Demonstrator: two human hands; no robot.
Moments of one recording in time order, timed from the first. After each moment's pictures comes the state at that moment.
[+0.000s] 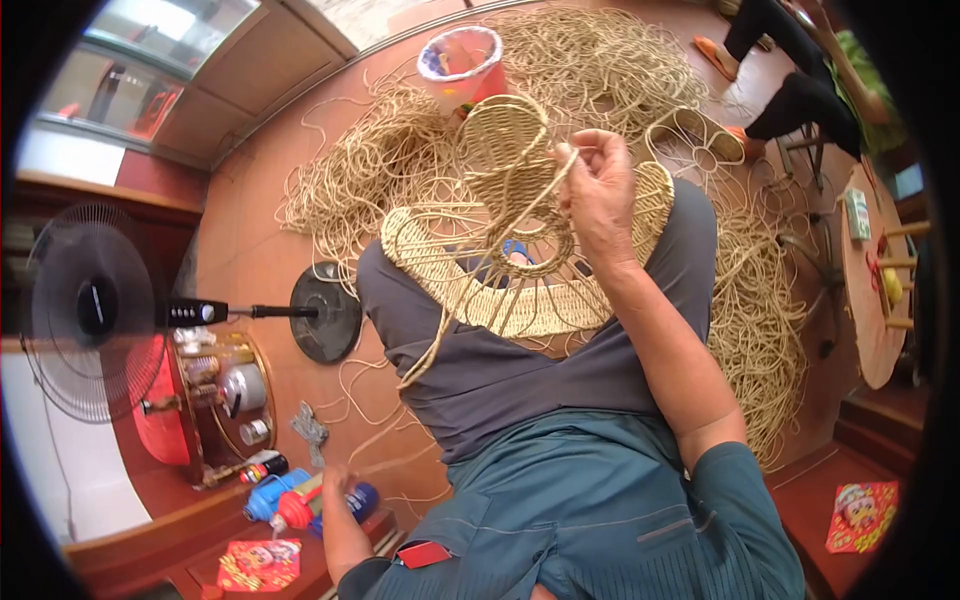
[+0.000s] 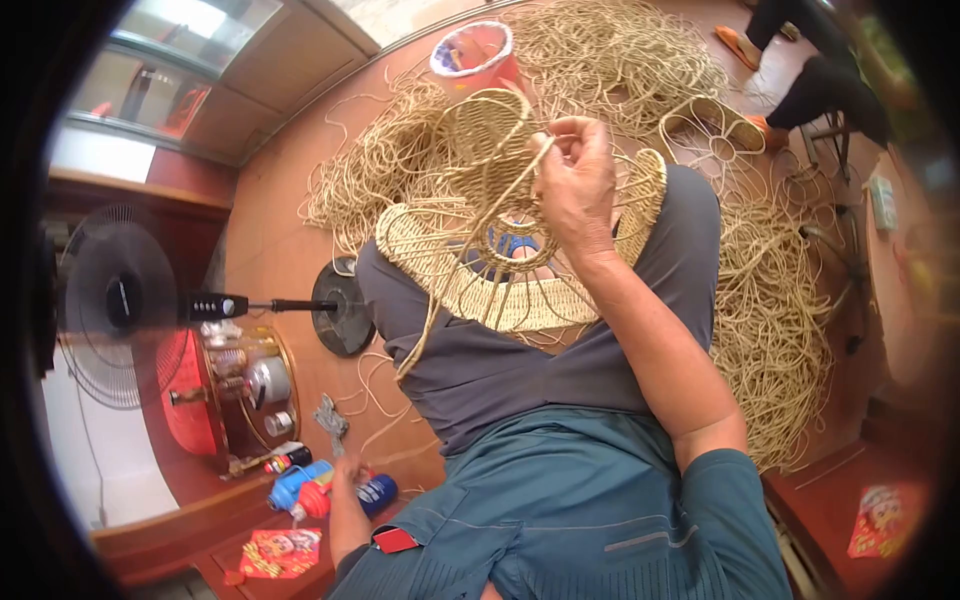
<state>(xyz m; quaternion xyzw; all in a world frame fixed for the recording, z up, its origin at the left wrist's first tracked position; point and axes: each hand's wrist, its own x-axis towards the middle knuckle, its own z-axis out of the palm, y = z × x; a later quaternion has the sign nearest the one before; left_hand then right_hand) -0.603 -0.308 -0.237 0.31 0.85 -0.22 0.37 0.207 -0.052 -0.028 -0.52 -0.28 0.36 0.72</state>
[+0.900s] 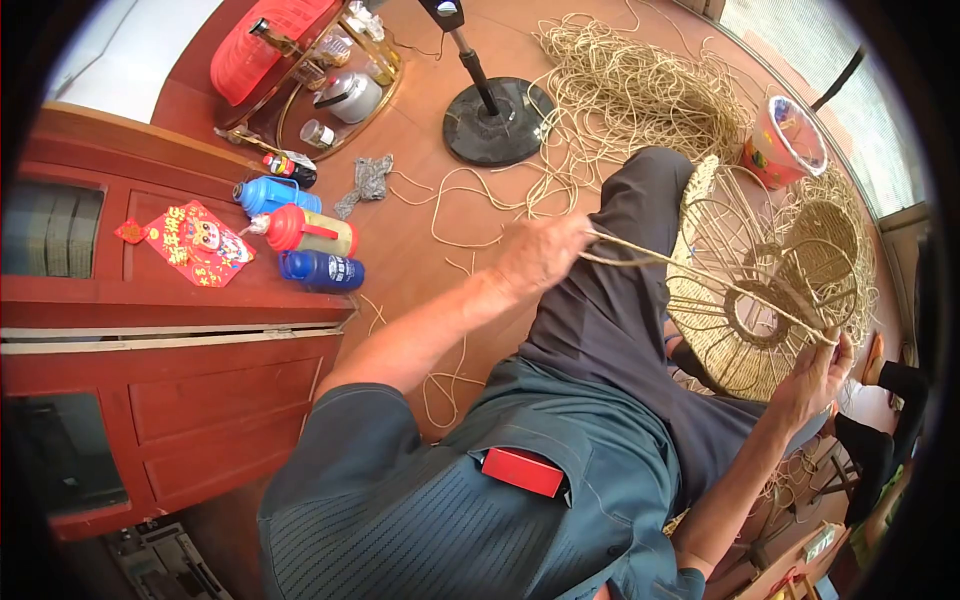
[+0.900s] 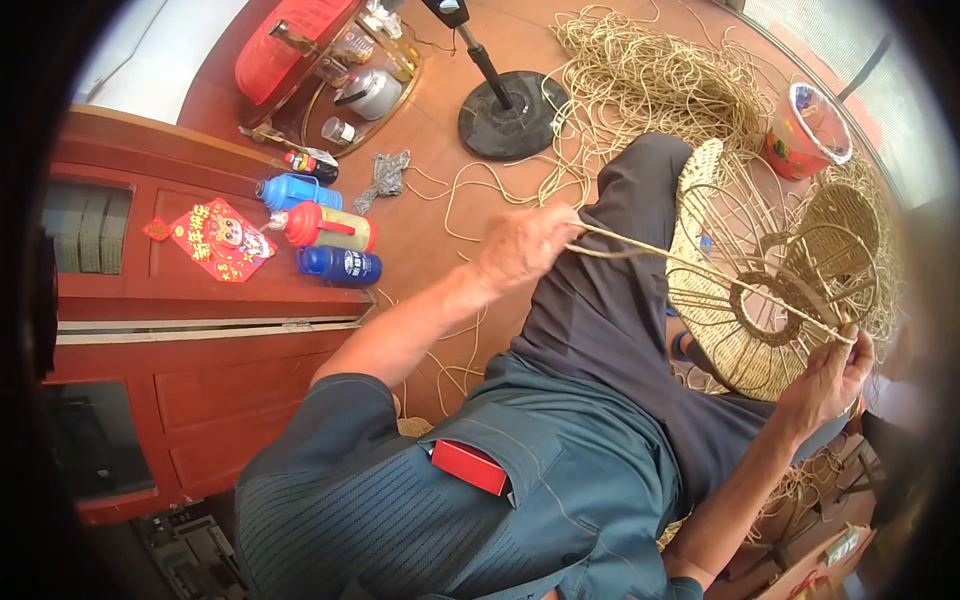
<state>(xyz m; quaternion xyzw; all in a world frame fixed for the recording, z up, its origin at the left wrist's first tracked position) -0.203 -0.186 -0.068 0.67 0.66 0.30 0.14 0.240 -0.087 -0.044 -0.48 -0.40 0.36 0.69</state>
